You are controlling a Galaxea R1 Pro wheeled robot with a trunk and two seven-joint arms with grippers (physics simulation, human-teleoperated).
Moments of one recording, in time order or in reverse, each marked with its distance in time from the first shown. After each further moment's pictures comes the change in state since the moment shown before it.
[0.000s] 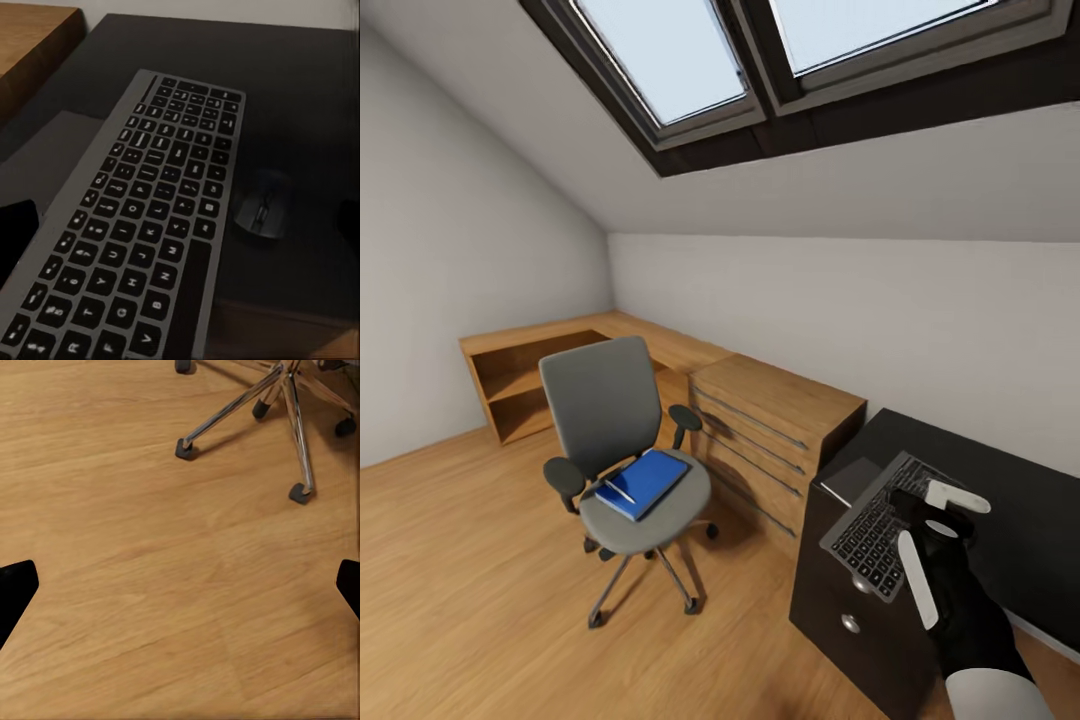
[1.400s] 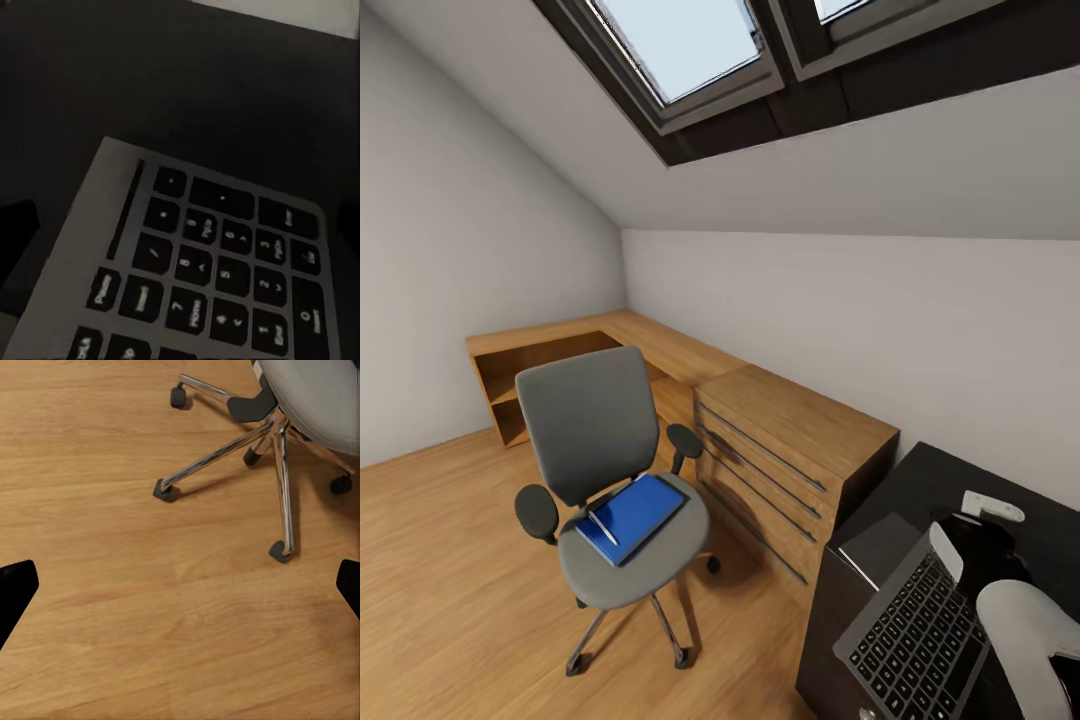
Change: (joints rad) left arm 0.000 0.000 0.038 -0.014 0.041 0.003 0.000; right arm -0.306 -0.216 -0.002 0.750 -0.010 -0.246 -0.006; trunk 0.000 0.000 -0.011
